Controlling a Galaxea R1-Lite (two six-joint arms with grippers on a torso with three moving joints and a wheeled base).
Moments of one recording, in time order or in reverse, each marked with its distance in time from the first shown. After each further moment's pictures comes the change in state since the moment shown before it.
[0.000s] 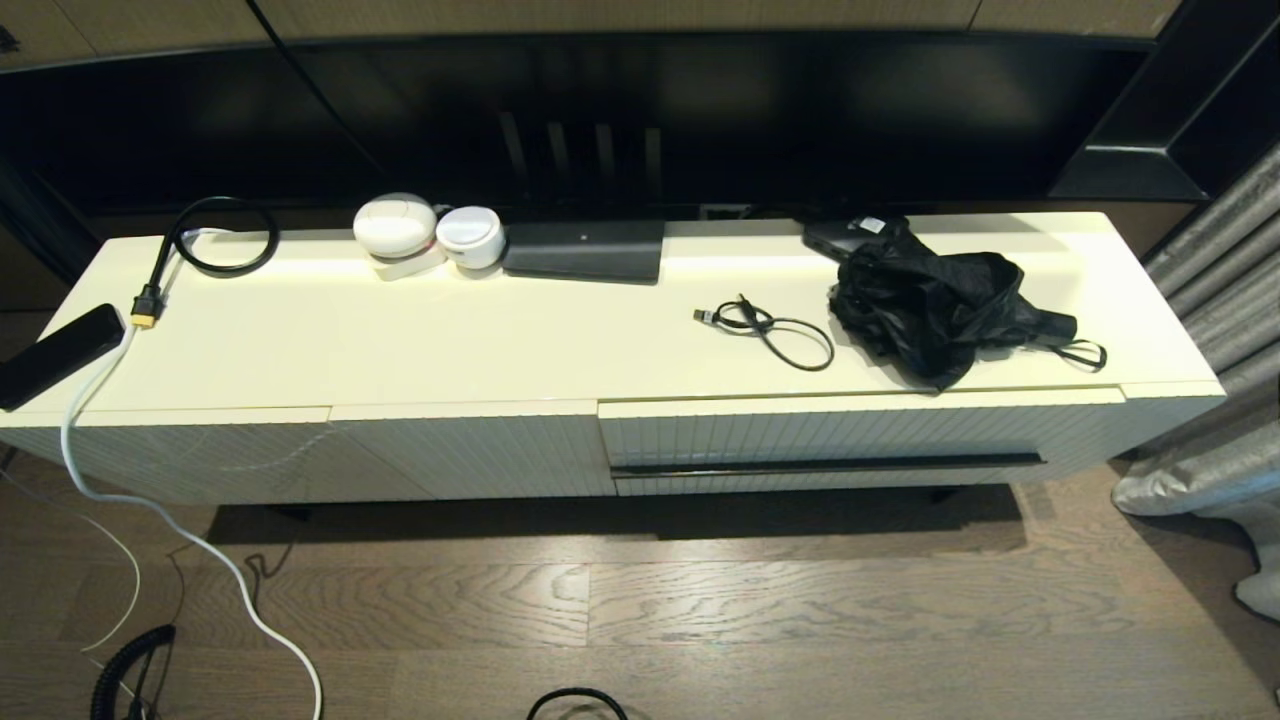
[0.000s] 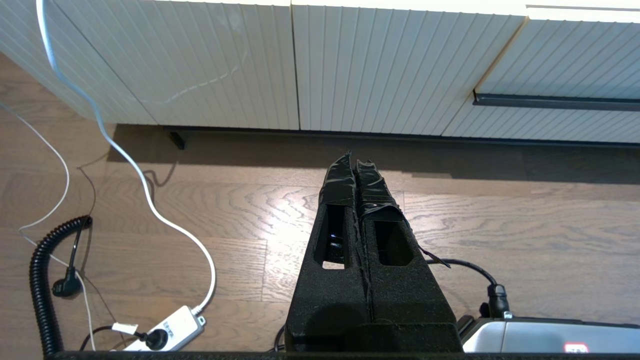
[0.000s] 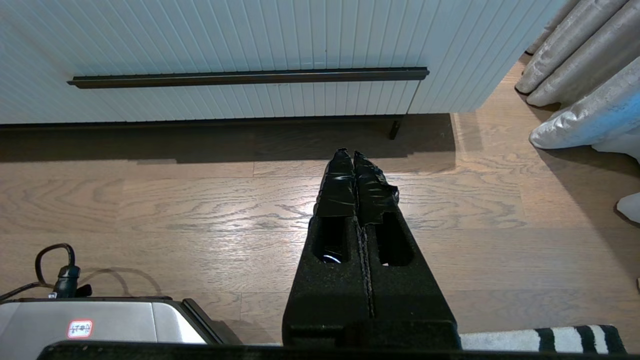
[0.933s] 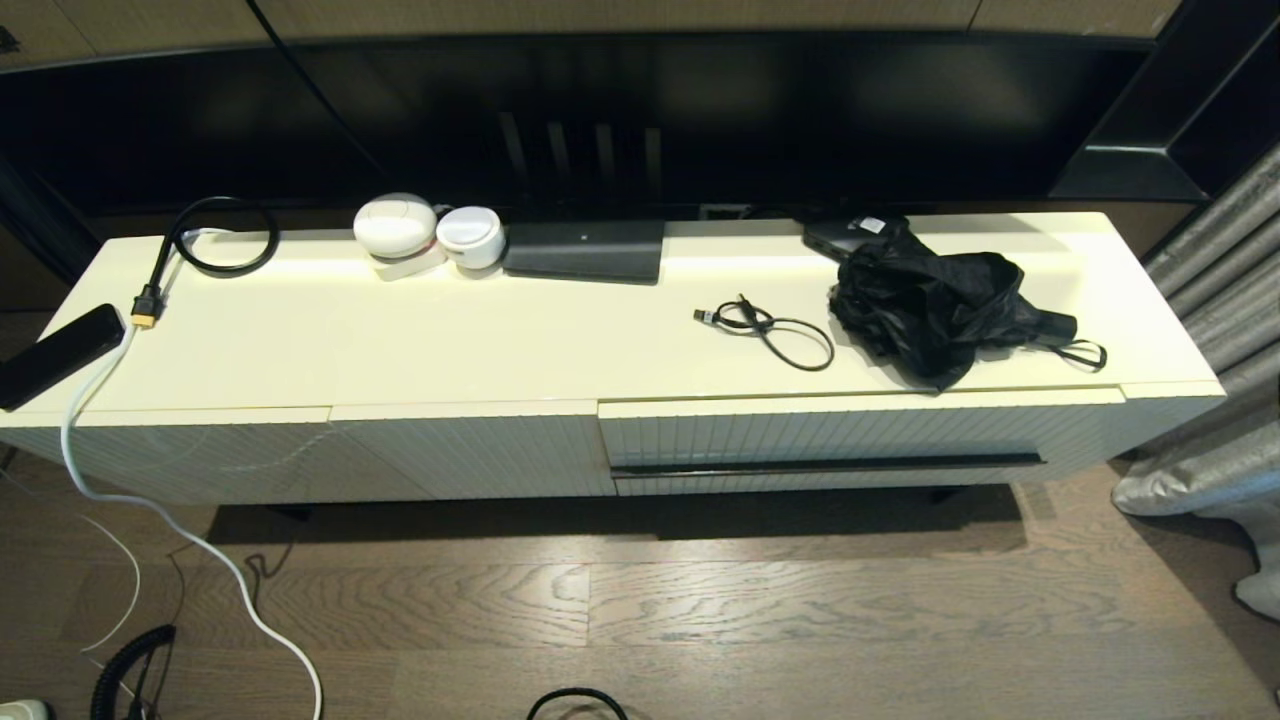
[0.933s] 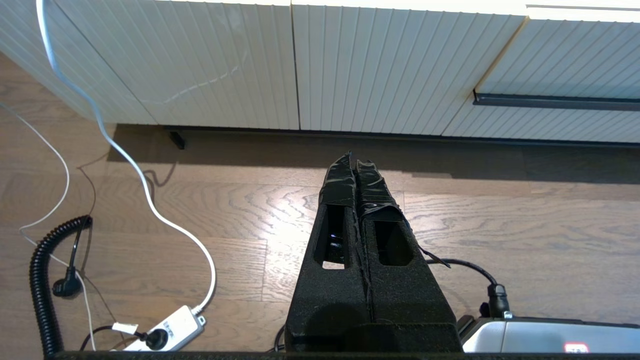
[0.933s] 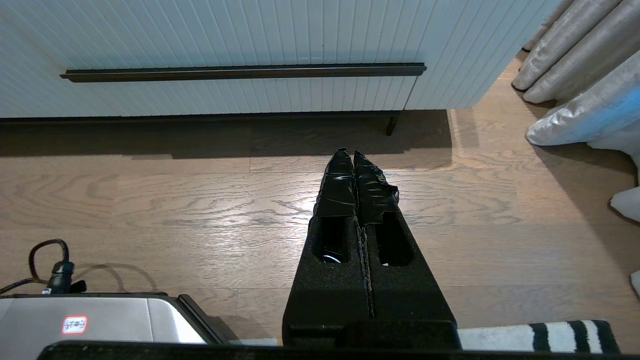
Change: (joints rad) left arm 0.000 0.000 0.000 0.000 0.000 0.000; right arm 0.000 0.000 -0.002 0.013 -0.006 -0.009
